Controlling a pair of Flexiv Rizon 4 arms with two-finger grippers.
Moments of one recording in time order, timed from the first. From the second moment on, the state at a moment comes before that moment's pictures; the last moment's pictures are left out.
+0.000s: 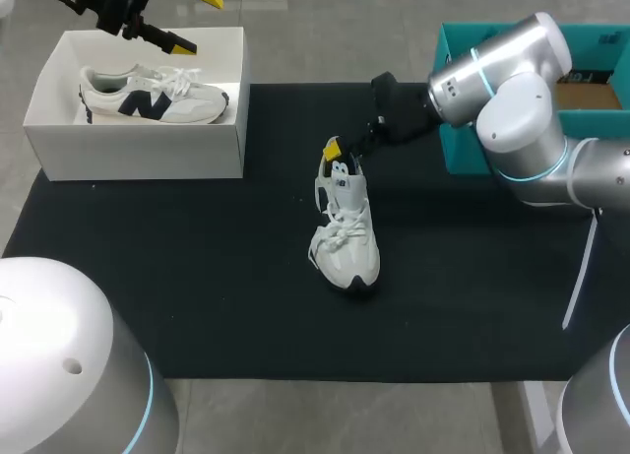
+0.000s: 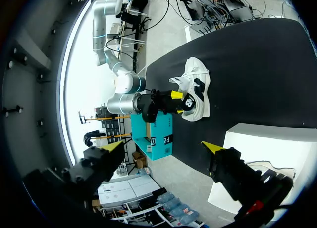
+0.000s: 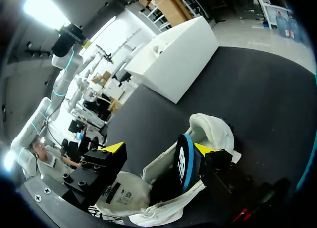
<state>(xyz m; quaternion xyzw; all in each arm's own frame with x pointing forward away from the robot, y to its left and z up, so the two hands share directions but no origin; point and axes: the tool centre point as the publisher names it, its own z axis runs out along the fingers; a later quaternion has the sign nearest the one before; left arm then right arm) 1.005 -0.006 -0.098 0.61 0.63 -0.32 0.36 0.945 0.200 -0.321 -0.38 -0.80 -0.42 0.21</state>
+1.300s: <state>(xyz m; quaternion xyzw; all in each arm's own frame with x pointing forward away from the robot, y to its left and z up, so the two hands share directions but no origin) 1.005 -0.006 -0.098 0.61 0.63 -0.32 0.36 0.941 0.199 -0.303 -0.37 -0.83 -0.36 0.20</state>
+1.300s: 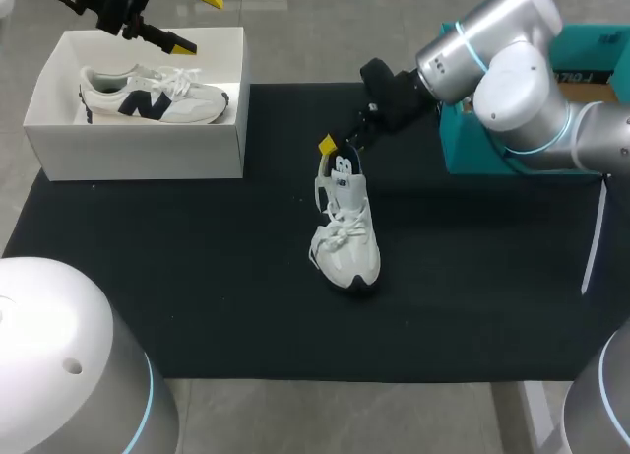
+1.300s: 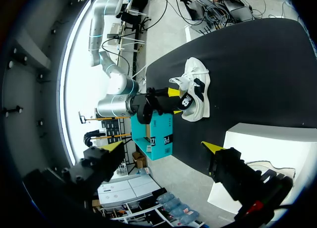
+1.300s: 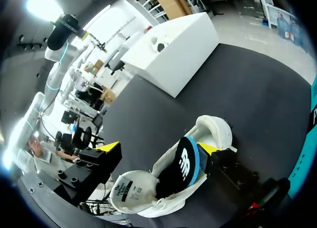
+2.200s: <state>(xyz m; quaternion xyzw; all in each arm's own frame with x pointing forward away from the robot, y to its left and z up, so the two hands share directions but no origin) 1.005 -0.006 -0.098 0.61 0.63 -0.32 0.36 0.954 0.213 -0.307 -0.35 -0.85 -0.35 0.20</state>
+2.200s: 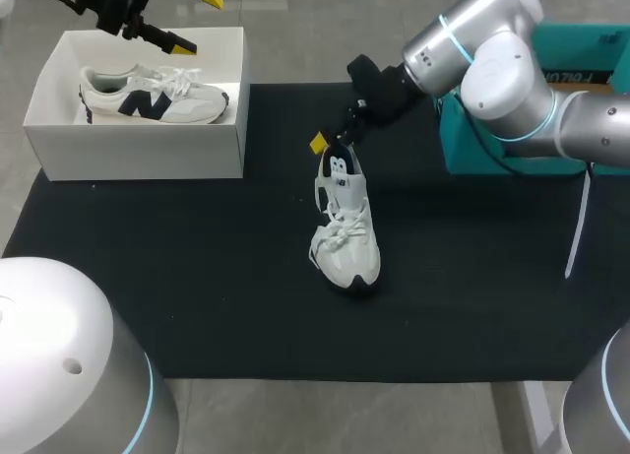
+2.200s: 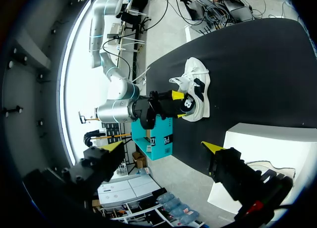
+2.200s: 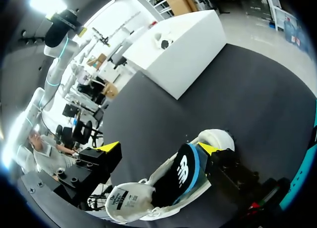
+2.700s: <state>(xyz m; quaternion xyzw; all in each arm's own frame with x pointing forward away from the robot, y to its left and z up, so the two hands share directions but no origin) 1.005 -0.006 -0.098 0.61 0.63 -0.32 0.36 0.973 0.215 -0.288 -0.33 -0.86 -0.35 0.17</state>
